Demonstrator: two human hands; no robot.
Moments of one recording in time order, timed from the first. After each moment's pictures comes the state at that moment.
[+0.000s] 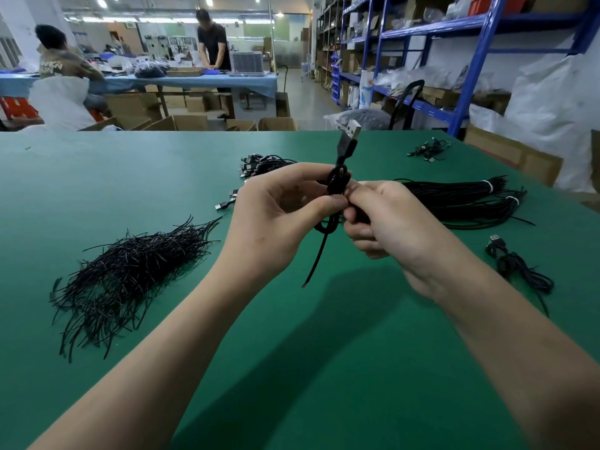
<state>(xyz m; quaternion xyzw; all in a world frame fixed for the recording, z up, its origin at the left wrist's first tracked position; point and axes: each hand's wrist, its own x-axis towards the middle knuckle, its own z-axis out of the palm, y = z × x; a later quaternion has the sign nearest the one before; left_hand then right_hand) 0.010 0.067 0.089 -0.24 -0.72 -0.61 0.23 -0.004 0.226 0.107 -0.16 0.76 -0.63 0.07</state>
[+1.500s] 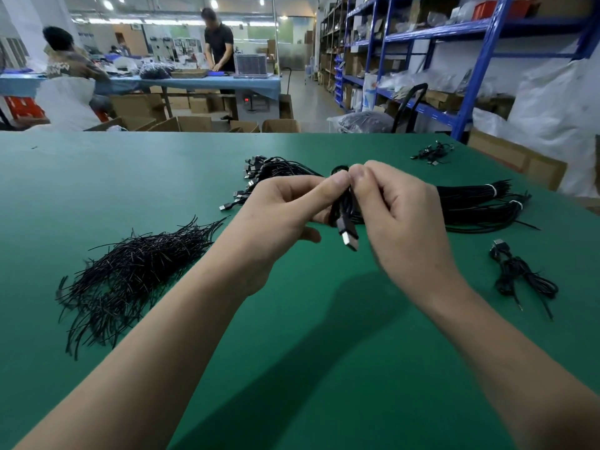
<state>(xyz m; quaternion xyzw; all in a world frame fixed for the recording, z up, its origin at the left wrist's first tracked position) 0.017 0.062 0.104 -0.12 -0.74 -0.65 0.06 0.000 0.221 0.099 -0.27 0.79 -0.45 -0.32</state>
